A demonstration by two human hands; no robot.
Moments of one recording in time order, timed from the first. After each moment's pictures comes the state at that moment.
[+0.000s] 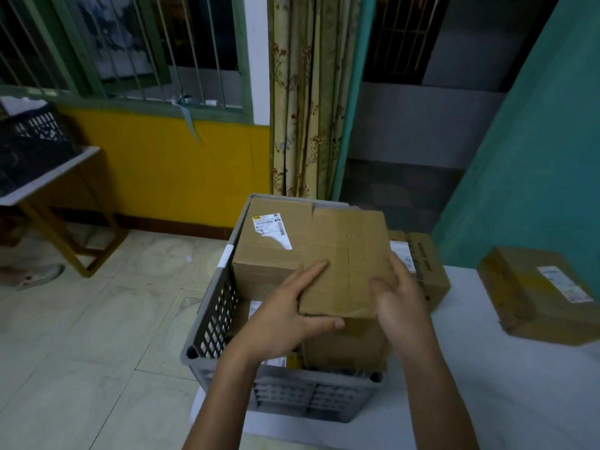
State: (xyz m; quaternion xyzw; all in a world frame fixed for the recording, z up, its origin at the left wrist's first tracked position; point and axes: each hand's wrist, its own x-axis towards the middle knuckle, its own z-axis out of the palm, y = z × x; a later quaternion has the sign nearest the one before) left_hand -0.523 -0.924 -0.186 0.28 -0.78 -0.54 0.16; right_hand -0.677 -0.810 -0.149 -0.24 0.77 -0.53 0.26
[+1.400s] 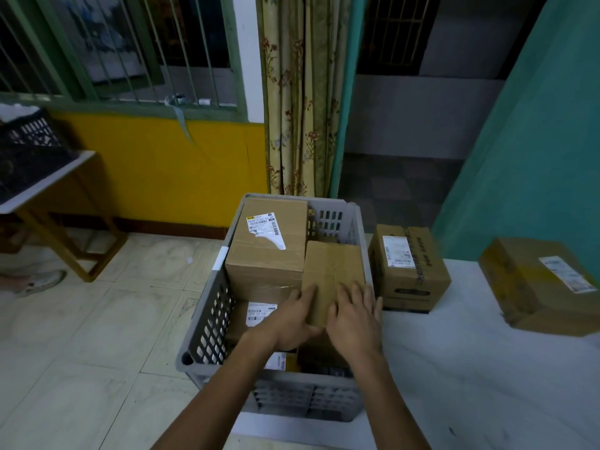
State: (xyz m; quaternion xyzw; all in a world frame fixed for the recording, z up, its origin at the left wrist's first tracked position) left_hand -0.572 -0.957 -0.272 0.32 -0.88 -0.35 -0.08; right_hand -0.687 -0.856 -0.278 -0.43 0.89 -0.11 0.11
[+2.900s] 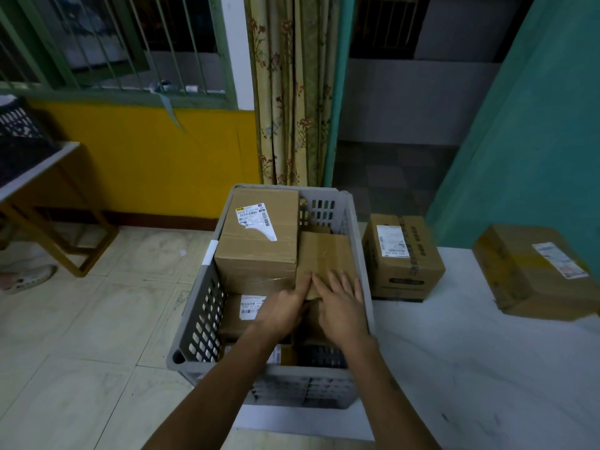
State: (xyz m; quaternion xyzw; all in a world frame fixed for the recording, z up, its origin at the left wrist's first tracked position) left_hand -0.590 -0.978 -0.317 0.31 -0.93 -0.17 -0.02; right_hand -0.703 -0.872 -0.295 -0.53 0.84 -0.08 0.11
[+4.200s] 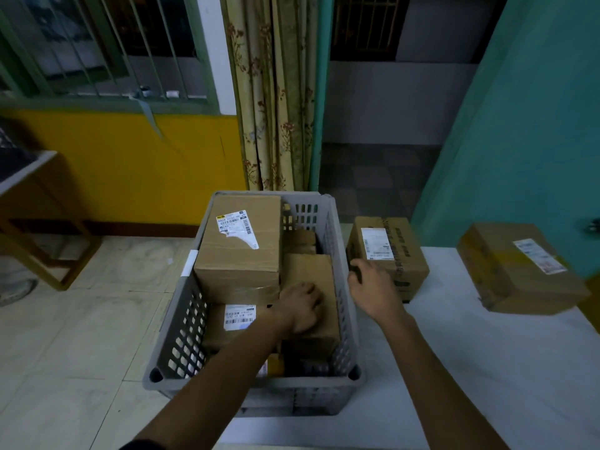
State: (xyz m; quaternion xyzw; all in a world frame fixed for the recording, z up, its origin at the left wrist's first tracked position) left_hand -0.656 -0.980 -0.325 0.25 -0.93 -0.21 -0.15; right_hand -0.800 -0.852 -0.272 -0.41 0.87 -0.23 0.15
